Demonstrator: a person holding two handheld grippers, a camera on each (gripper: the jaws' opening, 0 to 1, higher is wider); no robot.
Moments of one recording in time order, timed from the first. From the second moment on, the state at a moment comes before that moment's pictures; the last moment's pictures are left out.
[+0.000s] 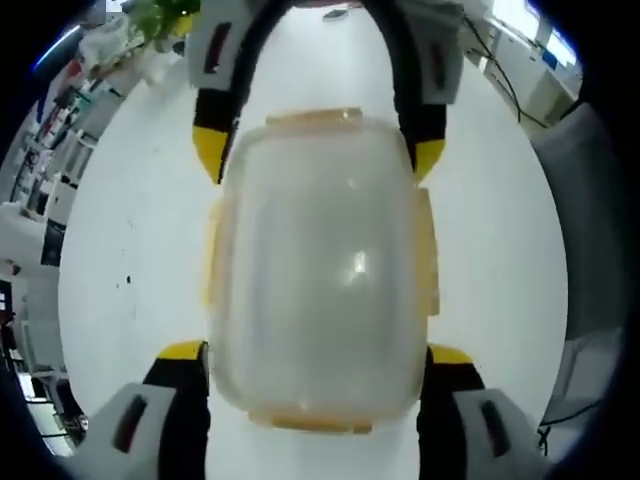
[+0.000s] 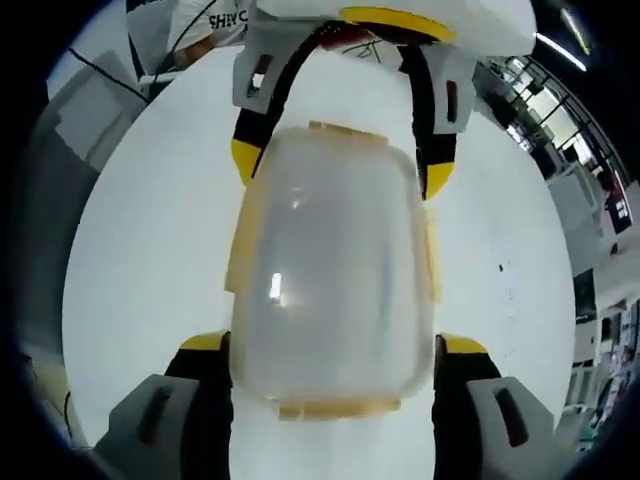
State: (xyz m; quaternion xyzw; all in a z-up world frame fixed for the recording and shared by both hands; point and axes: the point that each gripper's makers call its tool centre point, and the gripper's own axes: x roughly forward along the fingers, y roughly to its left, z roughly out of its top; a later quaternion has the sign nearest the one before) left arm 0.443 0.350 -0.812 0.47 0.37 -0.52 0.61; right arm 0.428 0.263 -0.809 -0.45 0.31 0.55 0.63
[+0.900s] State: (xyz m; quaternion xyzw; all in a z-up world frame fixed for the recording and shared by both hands) left arm 0.426 0.365 -0.812 0.19 0.28 -0.40 0.85; right arm 0.416 0.266 -0.792 -0.13 0.24 0.48 0.83
